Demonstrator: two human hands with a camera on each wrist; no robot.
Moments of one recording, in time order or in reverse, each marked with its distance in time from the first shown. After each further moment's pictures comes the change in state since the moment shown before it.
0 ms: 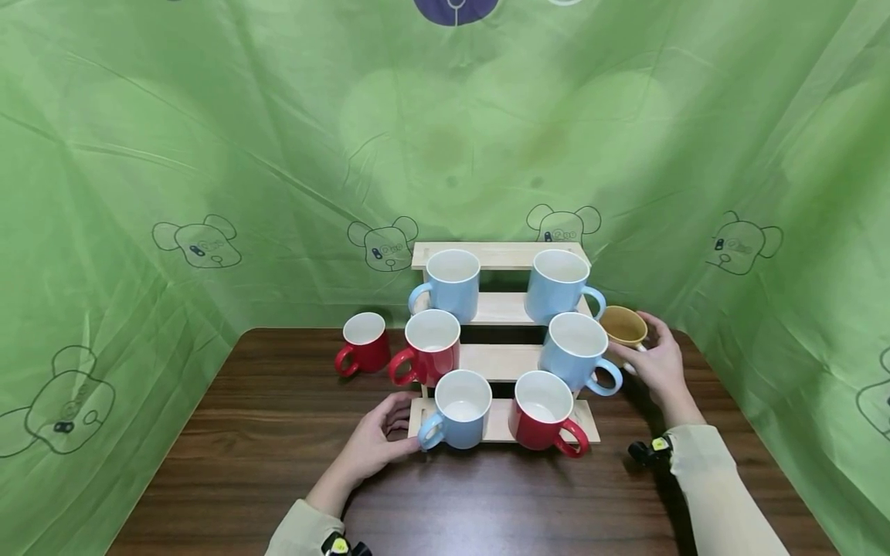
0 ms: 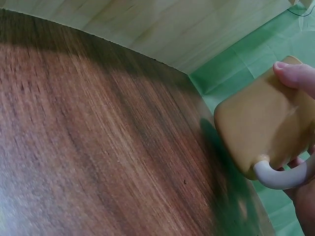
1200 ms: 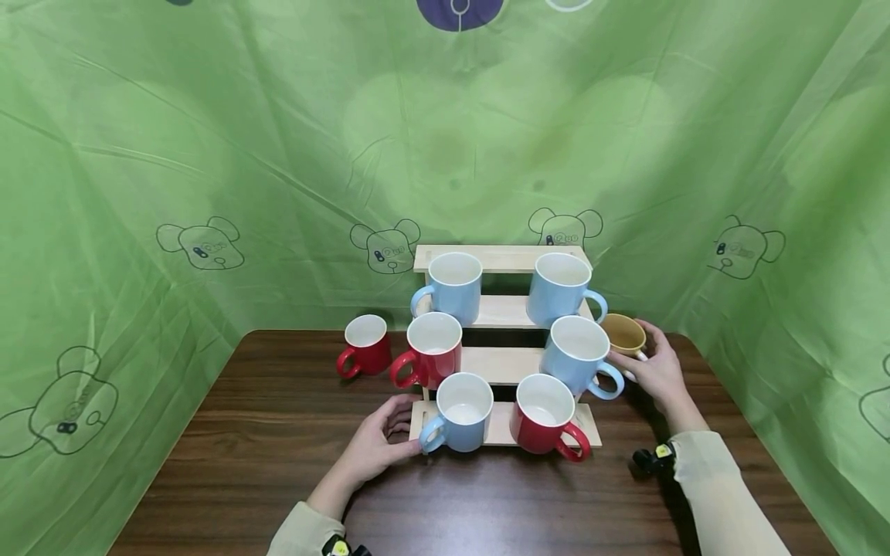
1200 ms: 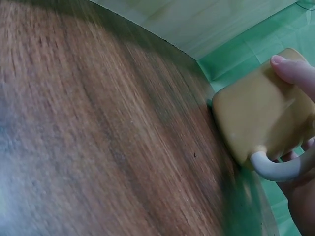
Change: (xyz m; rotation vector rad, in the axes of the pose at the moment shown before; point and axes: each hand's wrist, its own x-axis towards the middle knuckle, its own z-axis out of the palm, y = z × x) left_hand 0.000 0.002 0.000 -0.022 0.001 -0.011; right_hand 0.003 0.015 -0.004 -0.114 -0.111 -0.022
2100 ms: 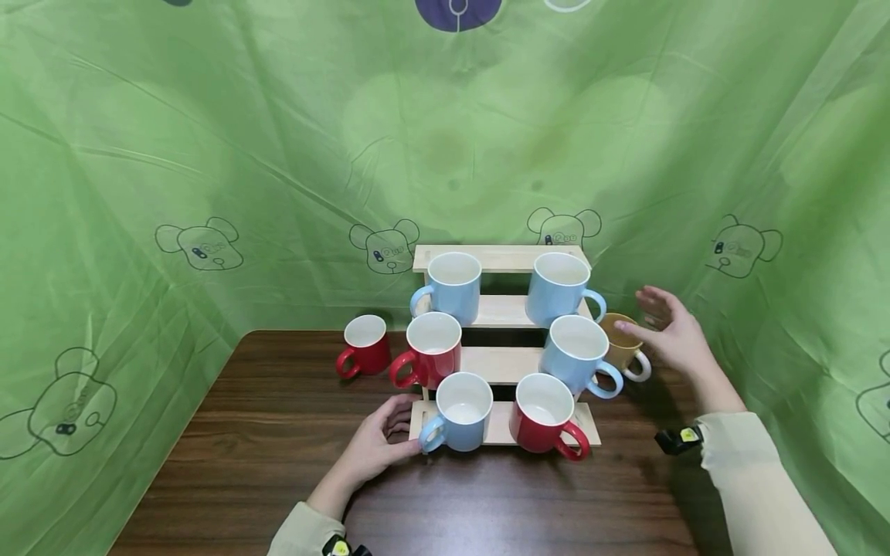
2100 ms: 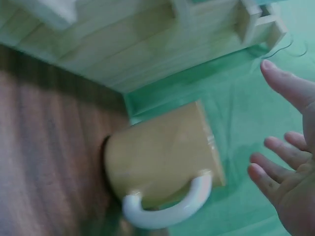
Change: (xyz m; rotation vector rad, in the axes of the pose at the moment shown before) left_hand 0.000 -0.003 -0.001 -0.013 -0.007 0.030; right_hand 0.008 -0.081 -0.044 -0.142 -0.105 -0.189
